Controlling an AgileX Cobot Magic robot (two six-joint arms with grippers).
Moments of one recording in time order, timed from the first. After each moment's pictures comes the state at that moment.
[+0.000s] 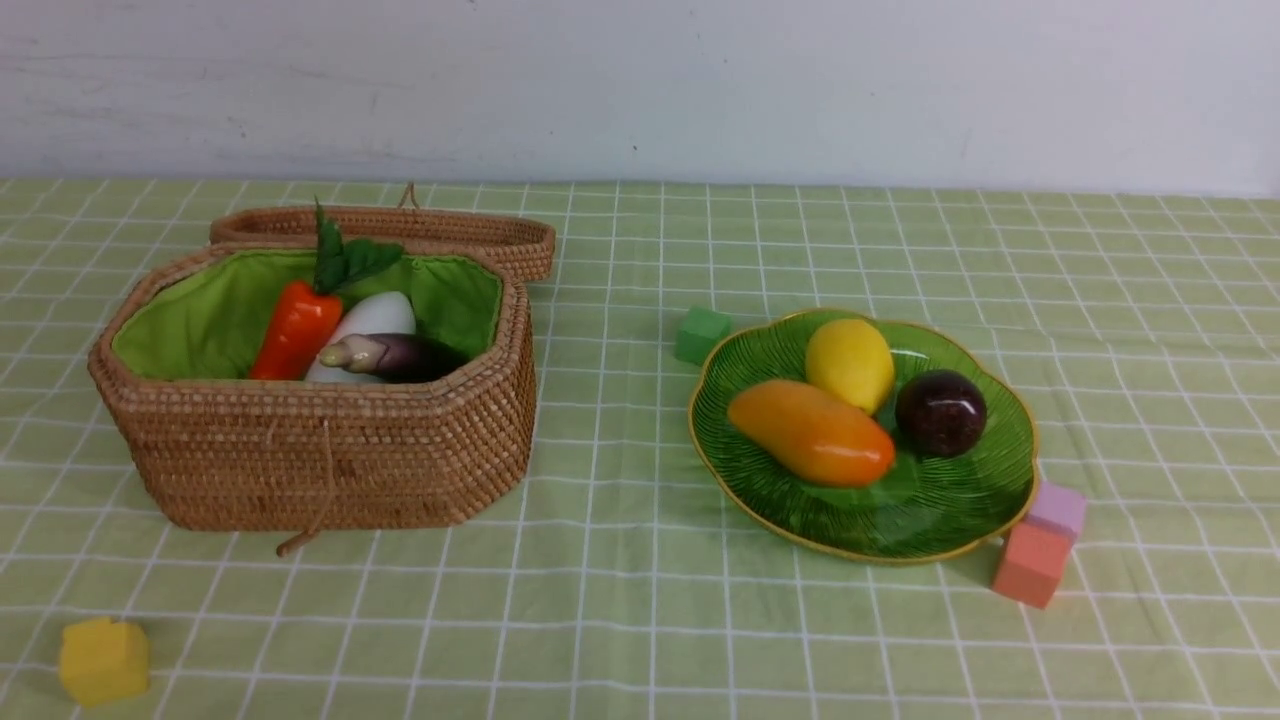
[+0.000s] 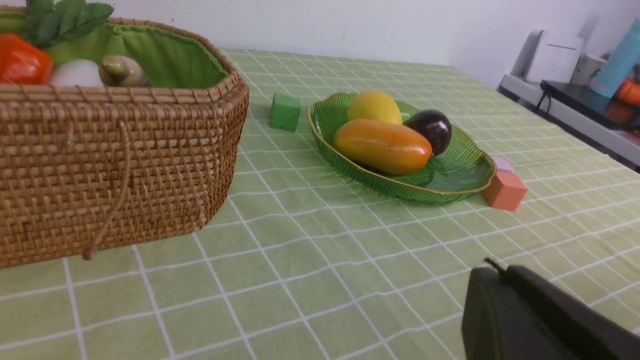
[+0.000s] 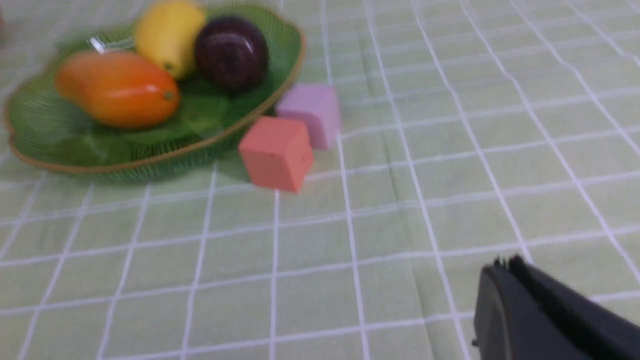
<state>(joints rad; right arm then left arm) 0.00 -0.01 0.01 -0.04 0.41 0.20 -0.46 0.02 -0.08 -0.46 0.26 0.16</state>
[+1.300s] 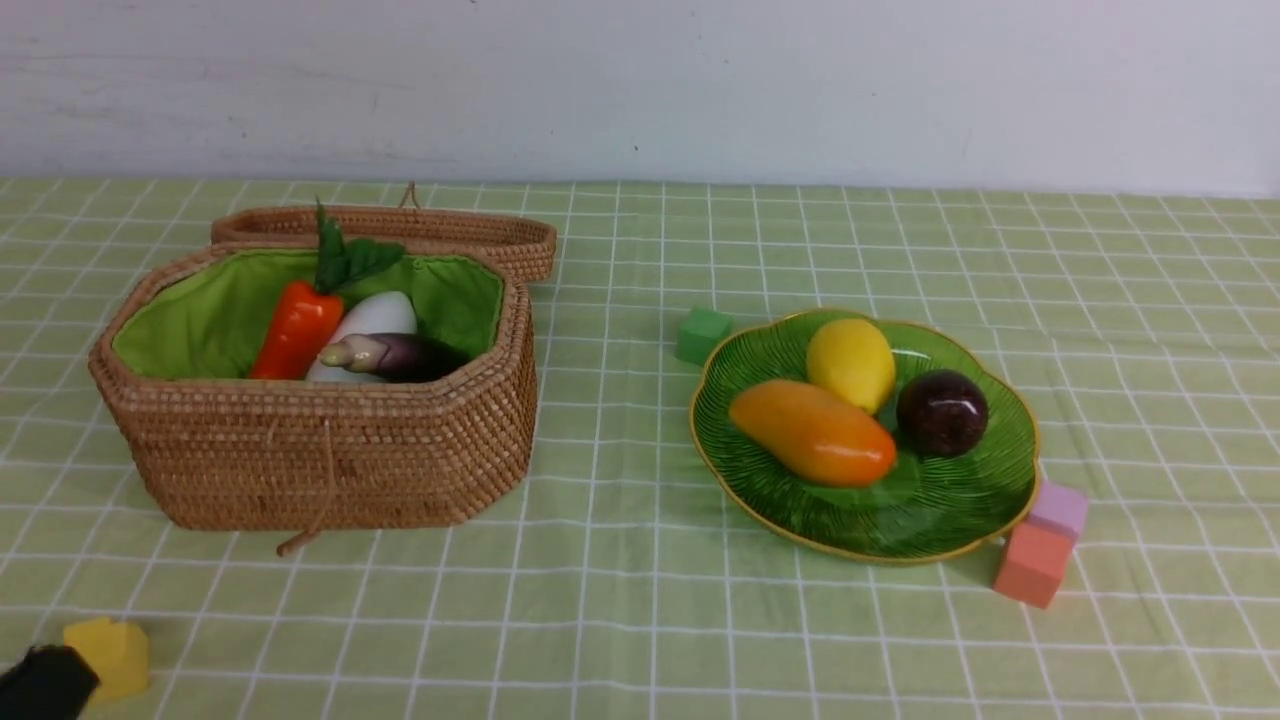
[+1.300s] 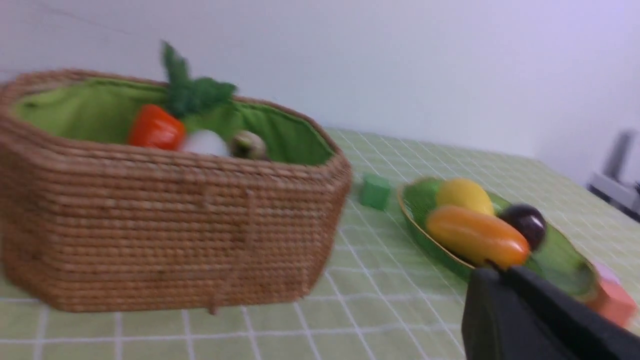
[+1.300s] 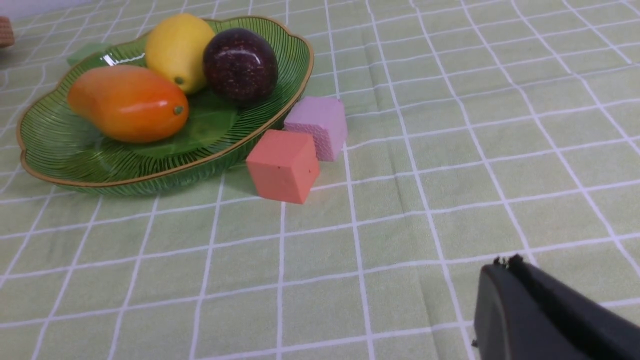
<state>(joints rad) 0.00 -0.01 0.01 -0.04 0.40 0.21 -0.25 0.00 -0.02 -0.36 0.07 0.01</state>
